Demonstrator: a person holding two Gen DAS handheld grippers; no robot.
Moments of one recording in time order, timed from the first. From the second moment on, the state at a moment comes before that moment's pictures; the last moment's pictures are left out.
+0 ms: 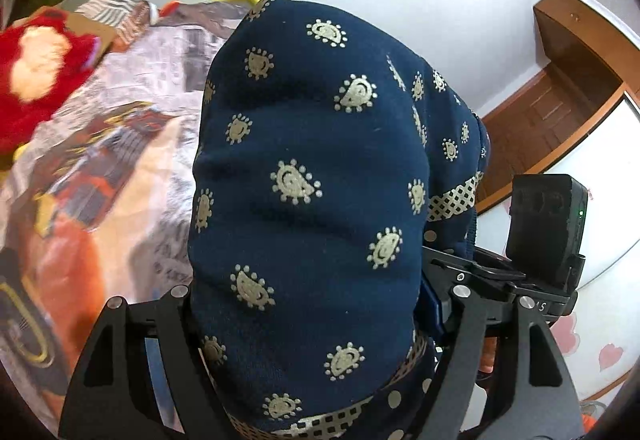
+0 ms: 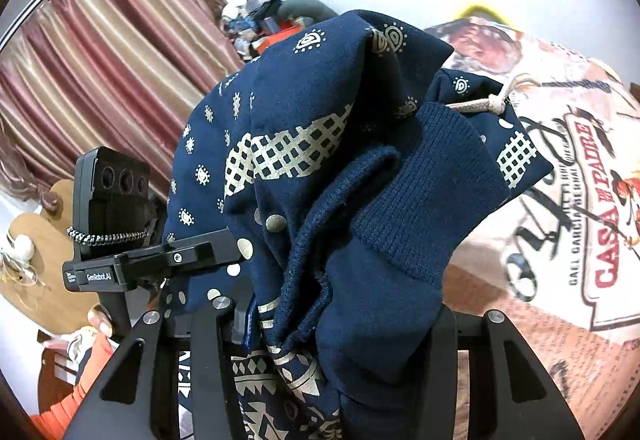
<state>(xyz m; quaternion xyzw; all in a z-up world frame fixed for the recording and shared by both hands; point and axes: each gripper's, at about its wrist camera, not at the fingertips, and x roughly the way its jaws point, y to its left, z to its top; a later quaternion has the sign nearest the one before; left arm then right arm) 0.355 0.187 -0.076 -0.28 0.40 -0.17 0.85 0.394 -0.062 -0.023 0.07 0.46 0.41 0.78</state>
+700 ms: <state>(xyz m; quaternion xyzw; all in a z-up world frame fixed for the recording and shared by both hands) 0.327 0.250 -0.246 -0.34 0.53 -0.12 0.77 0.374 0.037 -0.163 0.06 0.59 0.36 0.72</state>
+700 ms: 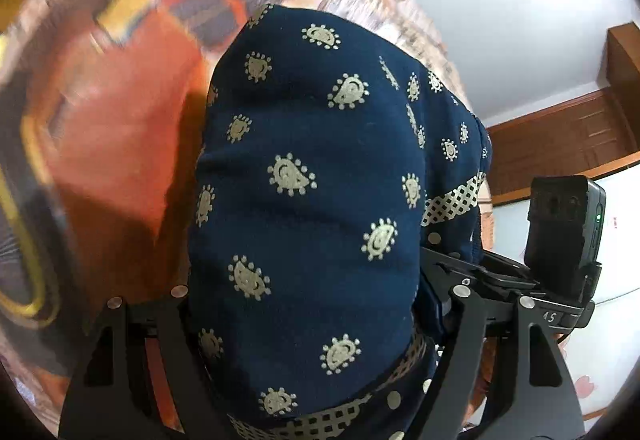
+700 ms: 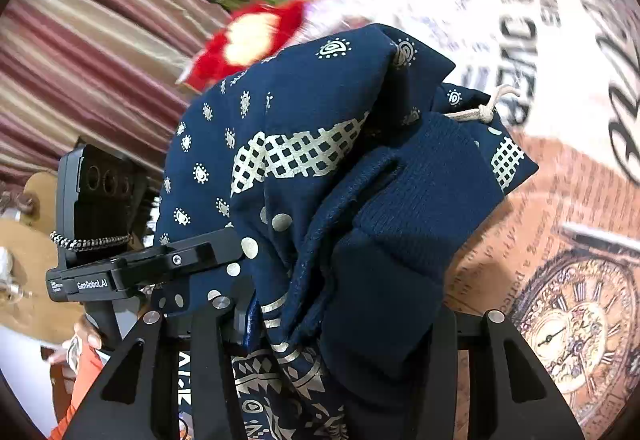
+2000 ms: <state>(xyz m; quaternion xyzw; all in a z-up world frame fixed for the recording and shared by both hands) 0.191 0.234 -0.170 -0.07 0.45 -0.02 0.89 0.316 -0.002 -0.140 -0.18 0.53 0.30 0.77</state>
